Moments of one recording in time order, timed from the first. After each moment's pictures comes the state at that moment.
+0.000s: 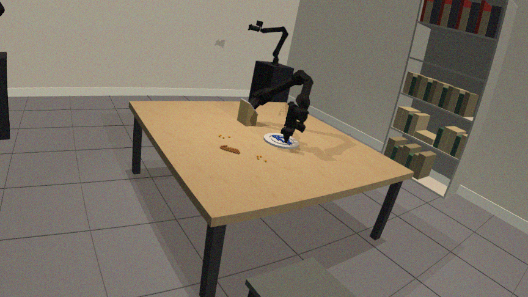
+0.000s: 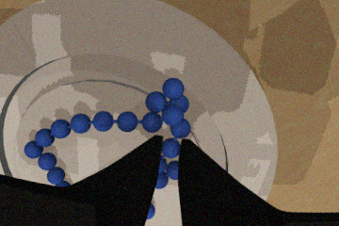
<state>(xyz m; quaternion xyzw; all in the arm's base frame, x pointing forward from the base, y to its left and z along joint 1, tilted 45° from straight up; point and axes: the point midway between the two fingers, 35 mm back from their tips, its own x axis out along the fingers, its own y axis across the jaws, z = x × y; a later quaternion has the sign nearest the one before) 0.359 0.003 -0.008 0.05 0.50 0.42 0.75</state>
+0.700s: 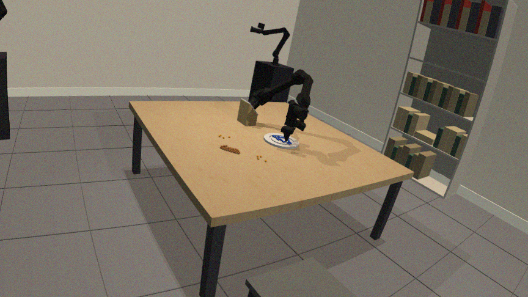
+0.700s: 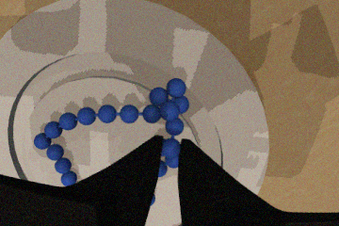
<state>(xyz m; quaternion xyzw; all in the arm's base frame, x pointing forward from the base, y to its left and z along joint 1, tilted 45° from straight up) 0.358 -0.004 -0.003 0.05 0.51 0.42 0.75</state>
